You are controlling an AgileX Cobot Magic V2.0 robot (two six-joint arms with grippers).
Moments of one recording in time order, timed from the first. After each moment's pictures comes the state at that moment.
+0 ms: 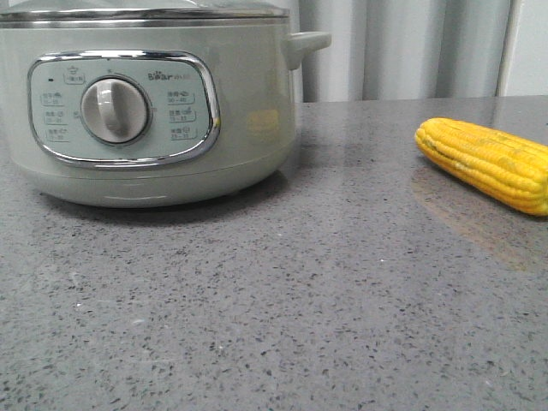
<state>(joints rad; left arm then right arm) -0.13 -0.01 0.00 -0.05 0.32 0.01 0.17 -0.01 0.01 0.00 0.32 0.04</state>
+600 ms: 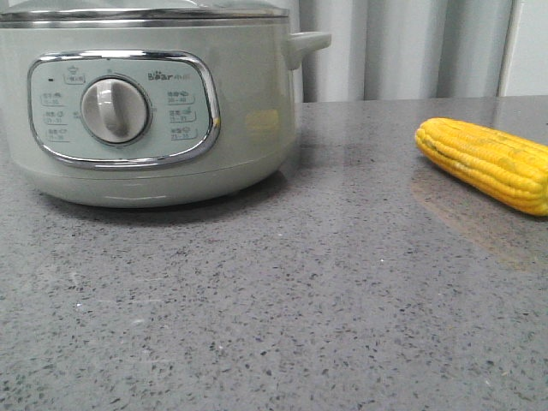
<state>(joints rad) -0.13 -0.01 0.00 -0.05 0.32 0.01 0.17 -0.01 0.01 0.00 0.32 0.04</state>
